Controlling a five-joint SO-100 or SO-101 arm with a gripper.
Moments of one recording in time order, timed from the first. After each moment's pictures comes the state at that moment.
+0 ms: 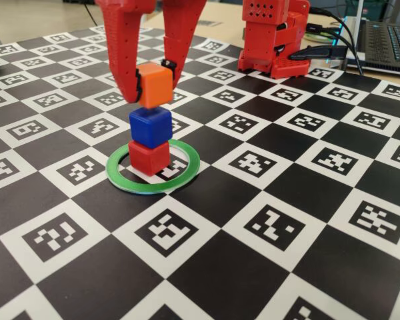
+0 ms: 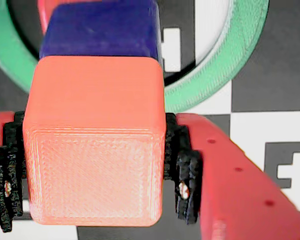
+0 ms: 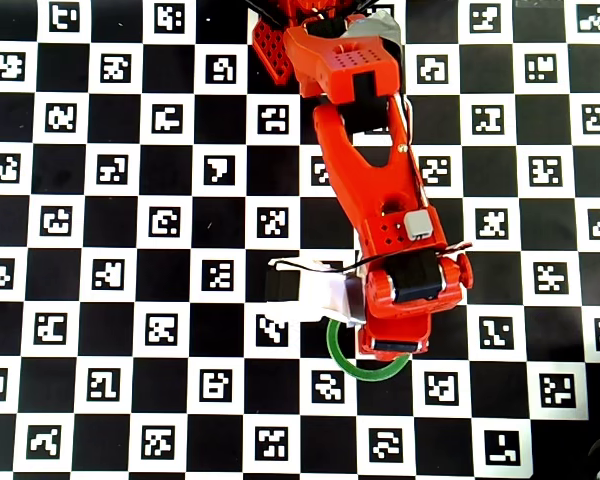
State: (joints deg) arm -10.5 47.8 33.9 96.9 14.2
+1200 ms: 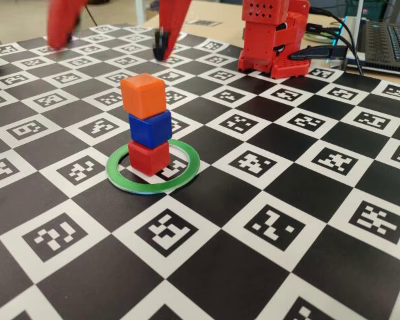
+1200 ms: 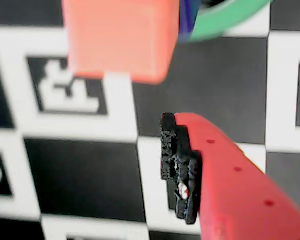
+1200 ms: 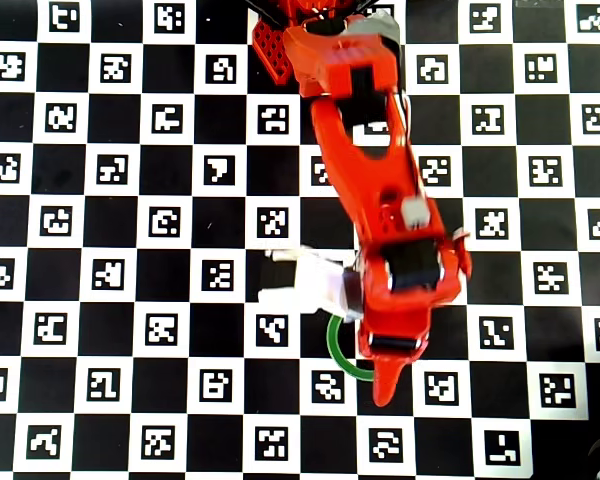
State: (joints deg) arm -10.2 67.9 42.0 97.9 14.7
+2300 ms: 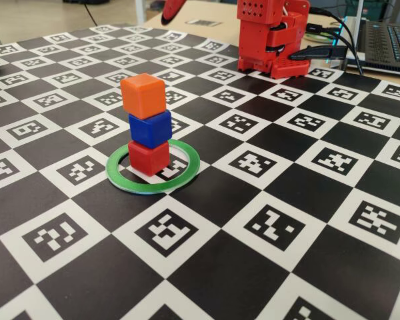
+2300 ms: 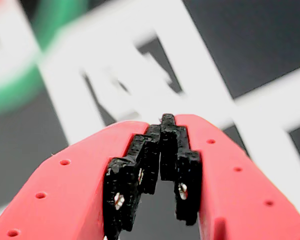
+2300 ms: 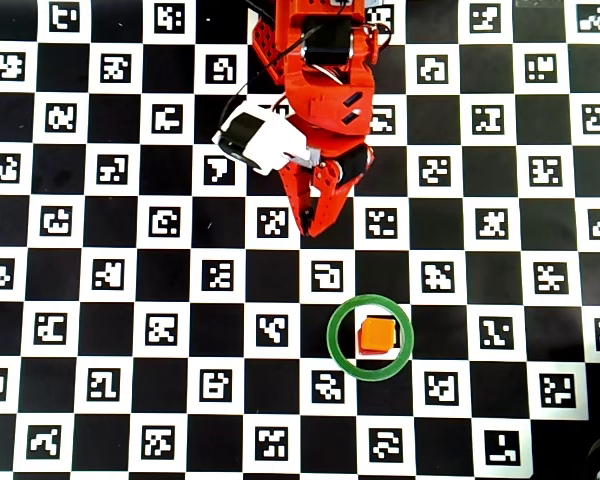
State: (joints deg) arm 2.2 162.5 158.3 51.3 -62.4
